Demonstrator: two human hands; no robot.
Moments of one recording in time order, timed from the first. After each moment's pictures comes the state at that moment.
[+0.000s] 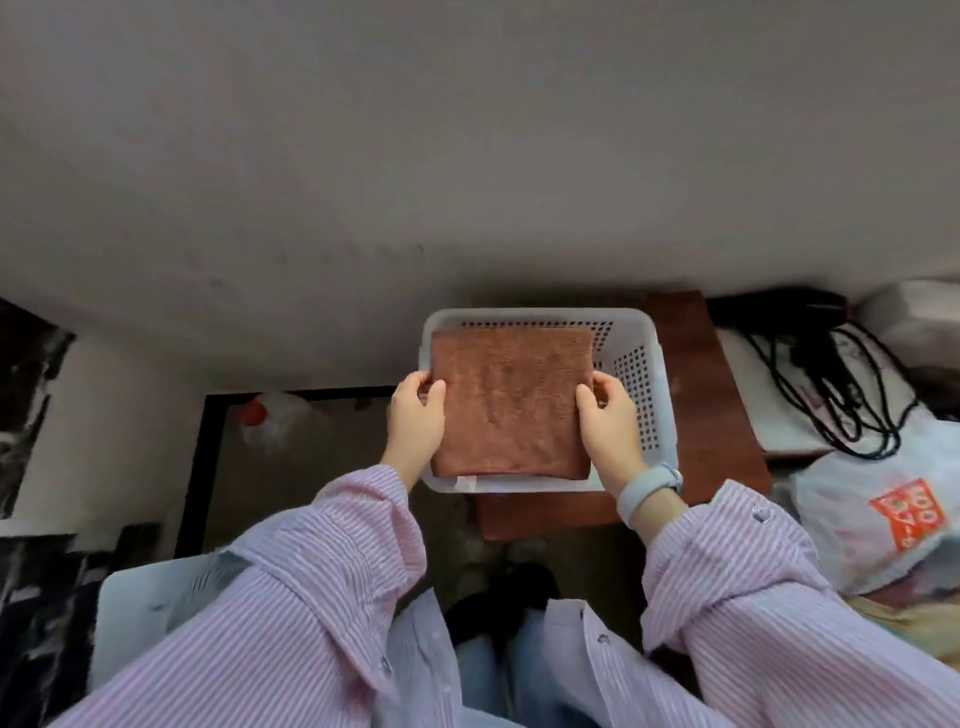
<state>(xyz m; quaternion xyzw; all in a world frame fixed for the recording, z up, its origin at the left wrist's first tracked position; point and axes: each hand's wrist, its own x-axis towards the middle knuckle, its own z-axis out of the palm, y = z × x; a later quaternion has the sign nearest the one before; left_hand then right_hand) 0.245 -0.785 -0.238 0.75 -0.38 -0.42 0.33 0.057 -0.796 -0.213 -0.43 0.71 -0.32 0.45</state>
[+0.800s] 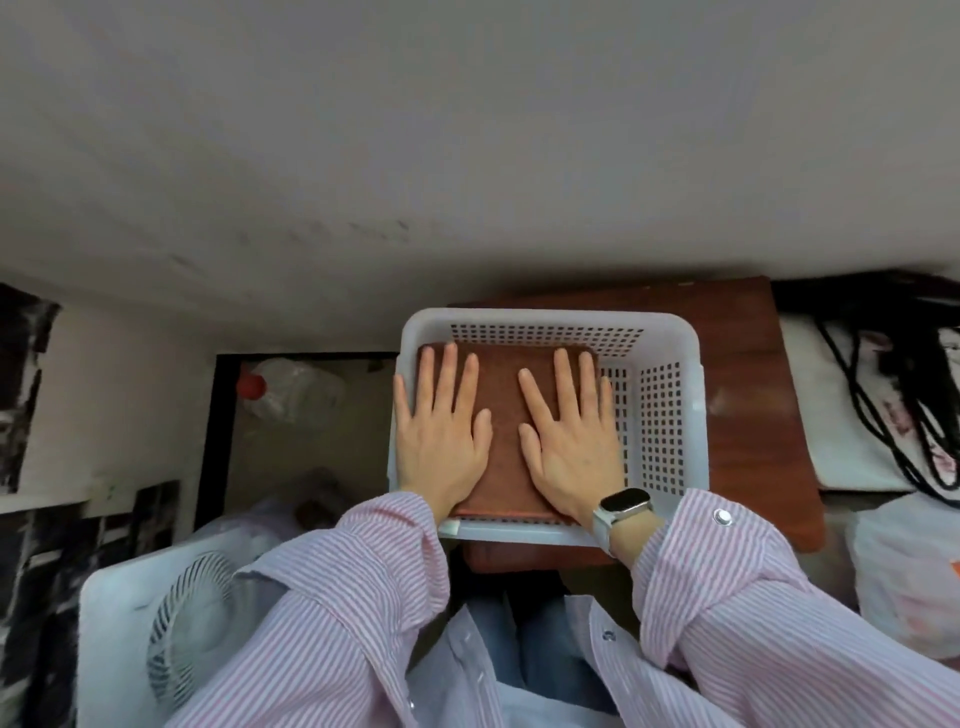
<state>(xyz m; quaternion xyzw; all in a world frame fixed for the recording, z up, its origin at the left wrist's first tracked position) 0.208 -0.810 -0.301 0.73 -0.67 -0.09 0.00 0.049 -0.833 -0.304 -0.81 0.57 -0.01 0.12</state>
